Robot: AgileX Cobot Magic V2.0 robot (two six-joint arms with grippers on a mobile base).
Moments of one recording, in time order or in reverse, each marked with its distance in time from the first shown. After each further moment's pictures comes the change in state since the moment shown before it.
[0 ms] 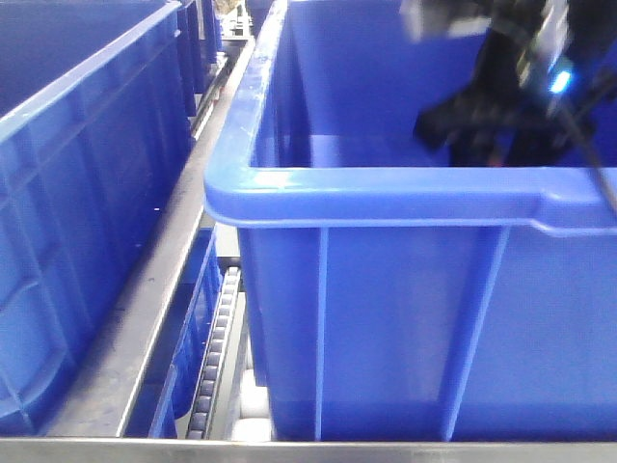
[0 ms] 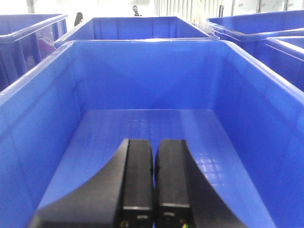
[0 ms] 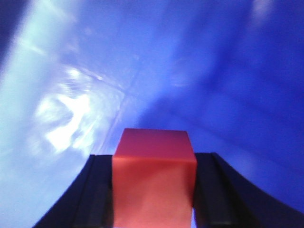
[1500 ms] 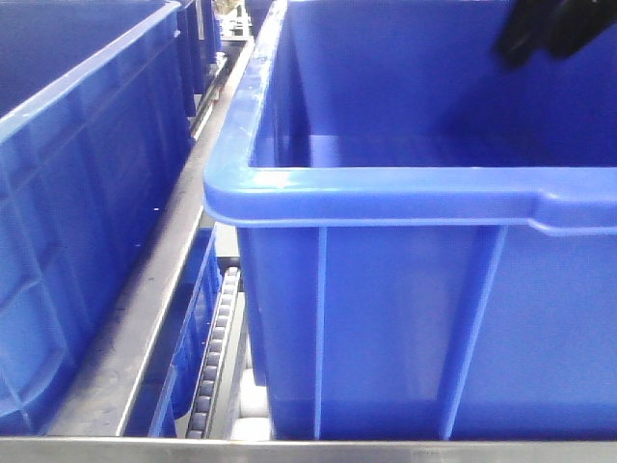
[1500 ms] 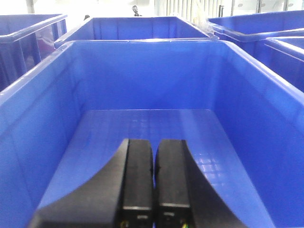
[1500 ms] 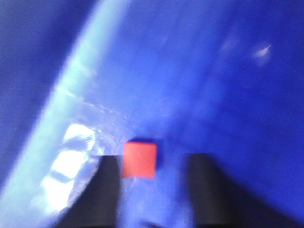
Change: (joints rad) left arm 0.000 0.000 0.000 0.000 0.000 0.000; right arm 0.000 -0.411 0.073 0.000 -0.010 -0.002
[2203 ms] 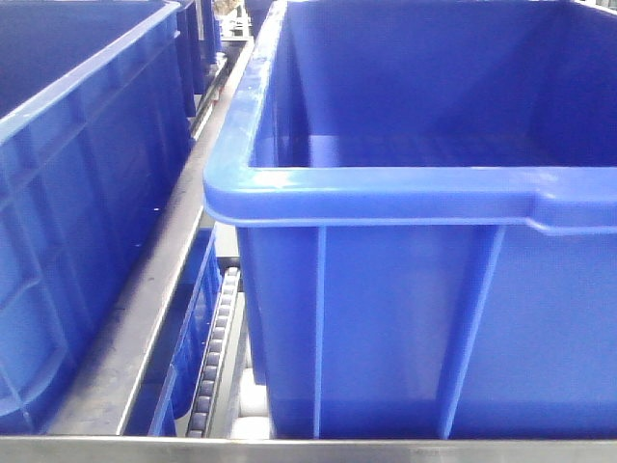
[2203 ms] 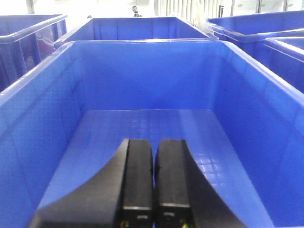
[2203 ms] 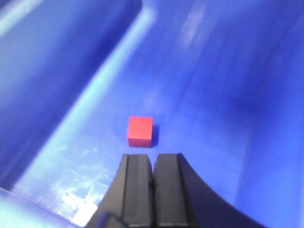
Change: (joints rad) left arm 0.000 0.000 0.000 0.000 0.000 0.000; right arm 0.000 -0.833 0.585 0.000 -0.199 0.000
